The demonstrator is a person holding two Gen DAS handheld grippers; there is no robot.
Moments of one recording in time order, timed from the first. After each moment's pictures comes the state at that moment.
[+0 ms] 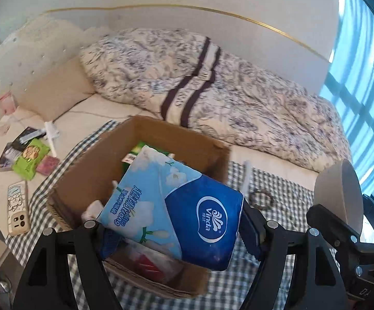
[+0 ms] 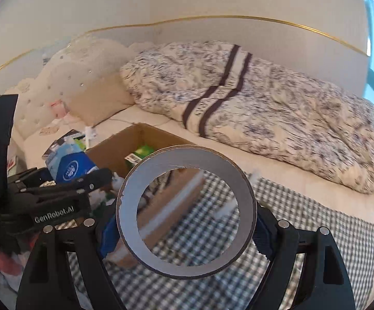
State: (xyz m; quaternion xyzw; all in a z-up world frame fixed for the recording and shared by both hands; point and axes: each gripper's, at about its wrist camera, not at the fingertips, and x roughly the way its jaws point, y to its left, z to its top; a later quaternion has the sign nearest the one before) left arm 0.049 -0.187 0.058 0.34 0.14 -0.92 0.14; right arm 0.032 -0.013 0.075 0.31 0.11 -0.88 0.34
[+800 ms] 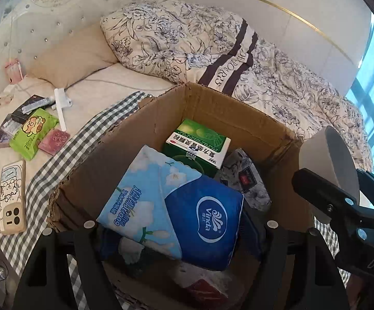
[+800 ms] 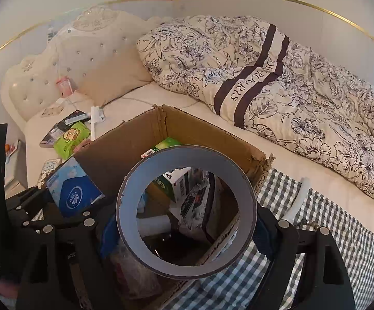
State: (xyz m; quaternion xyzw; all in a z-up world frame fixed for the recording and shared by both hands) left arm 0.022 -0.267 -0.013 0.38 0.18 -0.89 0.16; right arm -0.018 -0.117 0.019 0.35 0.13 -0.85 0.37
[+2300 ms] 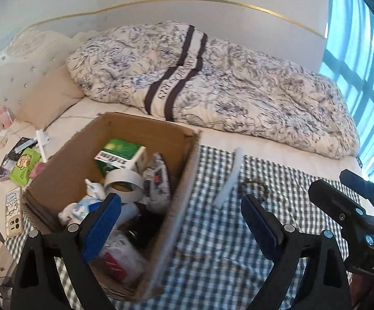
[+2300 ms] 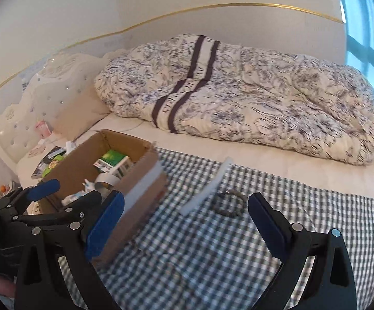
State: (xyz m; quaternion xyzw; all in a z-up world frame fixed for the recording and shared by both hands) left arm 0.008 -0.091 0.052 0.37 0.08 -0.92 0.13; right arm -0.027 0.094 0.055 0.34 0.03 -0.89 0.29
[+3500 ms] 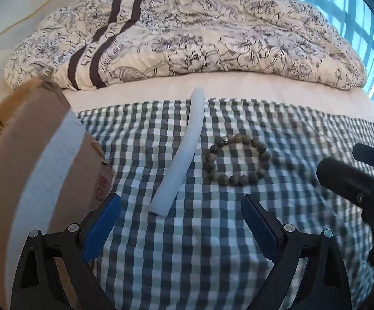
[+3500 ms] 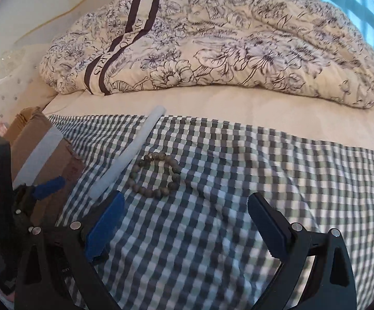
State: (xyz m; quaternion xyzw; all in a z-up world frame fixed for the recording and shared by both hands) left arm -0.131 -0.017 -0.104 0.46 -0.01 -0.89 0.05; right arm -0.152 0.136 -0.078 0.45 0.01 -0.87 0.21
